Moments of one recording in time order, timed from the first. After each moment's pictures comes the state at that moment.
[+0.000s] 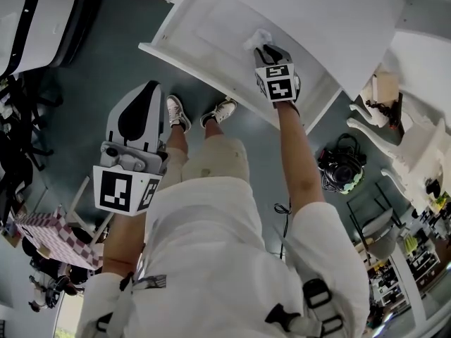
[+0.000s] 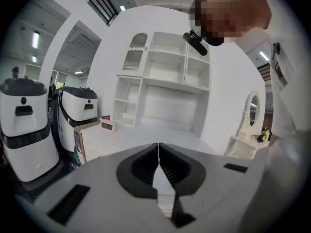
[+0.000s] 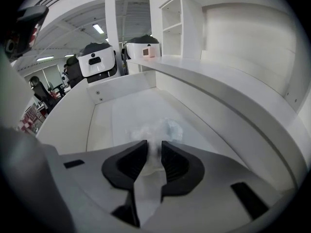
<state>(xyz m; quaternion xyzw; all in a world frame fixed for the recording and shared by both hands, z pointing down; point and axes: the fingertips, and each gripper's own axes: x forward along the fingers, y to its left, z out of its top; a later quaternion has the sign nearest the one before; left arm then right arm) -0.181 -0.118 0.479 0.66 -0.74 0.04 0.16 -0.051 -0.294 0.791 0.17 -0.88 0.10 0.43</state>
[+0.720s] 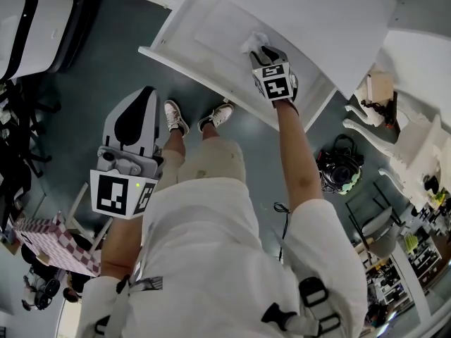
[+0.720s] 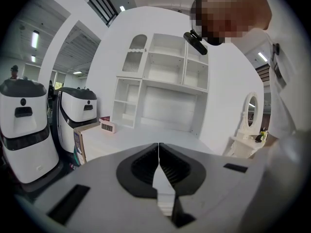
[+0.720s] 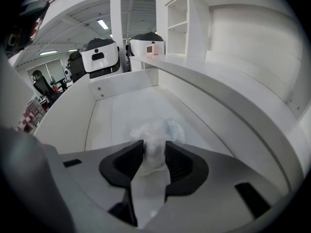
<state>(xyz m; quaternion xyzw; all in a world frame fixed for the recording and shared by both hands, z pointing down) -0.186 -0.104 0.469 0.67 -0.73 0.04 0.15 -0.053 -0.292 0.791 0.16 -0.88 0.08 0.44</state>
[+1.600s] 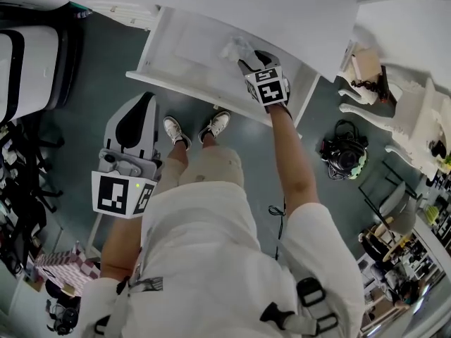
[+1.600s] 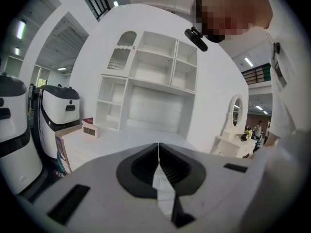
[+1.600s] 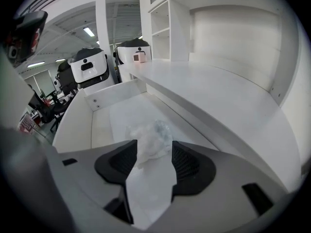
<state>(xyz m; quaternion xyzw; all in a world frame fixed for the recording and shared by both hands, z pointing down) -0.171 -0.133 0.453 0.73 -0.67 0.04 0.14 -0.022 -0.299 0.752 0.22 -0.87 0.13 0.42</state>
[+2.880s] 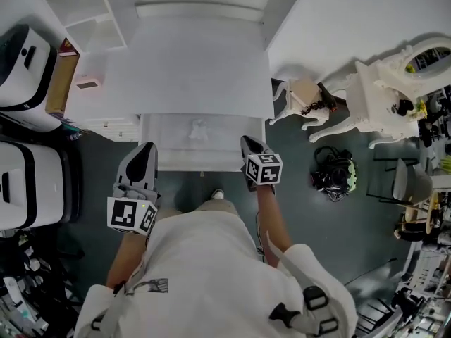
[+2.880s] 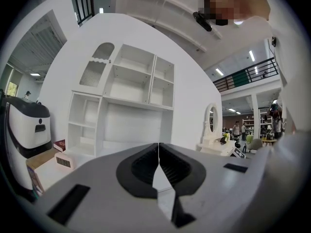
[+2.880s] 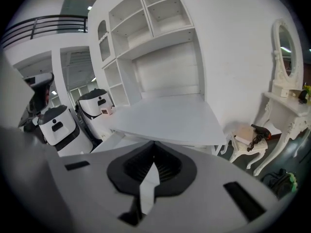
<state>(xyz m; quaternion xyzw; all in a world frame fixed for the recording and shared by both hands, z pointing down) -0.149 -0.150 0.351 0.82 -0.56 0.00 0.04 0.105 -0.234 0.569 0.48 -0.82 0.25 0.20</state>
